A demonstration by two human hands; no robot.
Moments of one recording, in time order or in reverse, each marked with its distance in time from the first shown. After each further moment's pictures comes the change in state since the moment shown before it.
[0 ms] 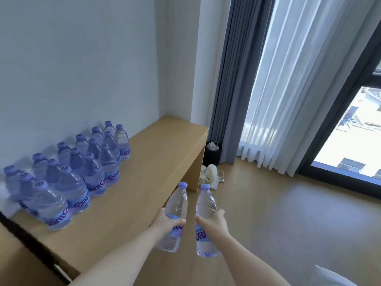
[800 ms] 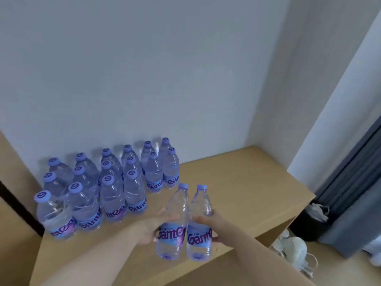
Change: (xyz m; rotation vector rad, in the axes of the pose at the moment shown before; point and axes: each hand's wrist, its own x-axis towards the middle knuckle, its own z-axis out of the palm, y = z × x) left_hand 0.205 0.091 -0.124 -0.671 0.301 -0.232; right_hand 0.336 -0.221 0.098 -0.180 -1.041 -0.130
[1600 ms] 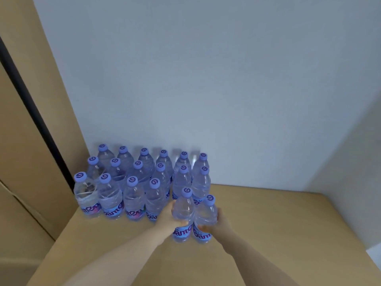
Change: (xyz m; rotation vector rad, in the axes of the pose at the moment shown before) left_hand 0.053 0.038 0.004 0.022 0.672 0.329; right_hand 0.129 -0.066 -0.008 -0.331 -0.131 -0.246
